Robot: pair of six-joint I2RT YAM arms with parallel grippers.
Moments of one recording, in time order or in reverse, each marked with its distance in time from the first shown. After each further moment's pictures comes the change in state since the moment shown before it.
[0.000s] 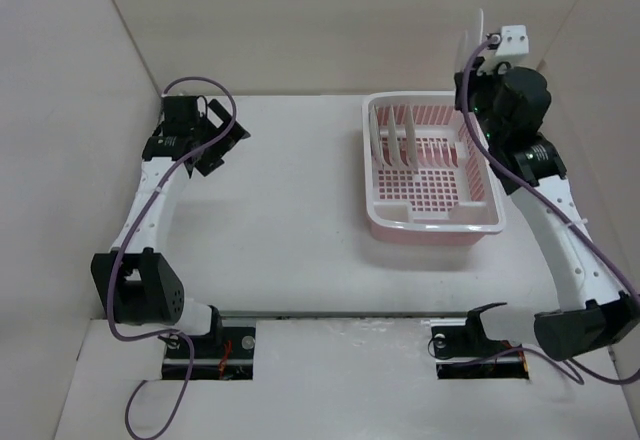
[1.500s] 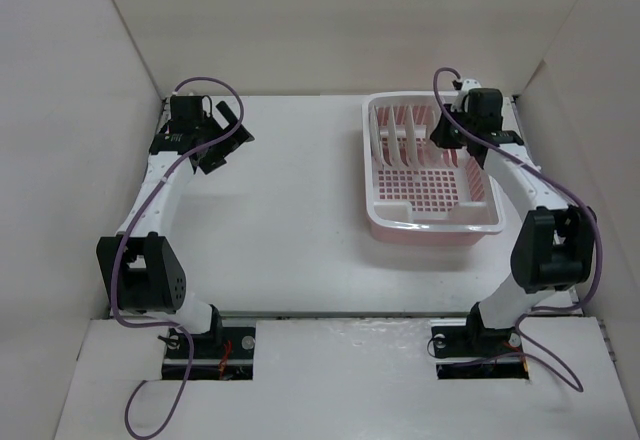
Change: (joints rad) left arm 0.000 0.076 -0.010 0.050 0.025 0.100; right arm -0.238 0.353 -0.172 -0.057 -0.375 0.114
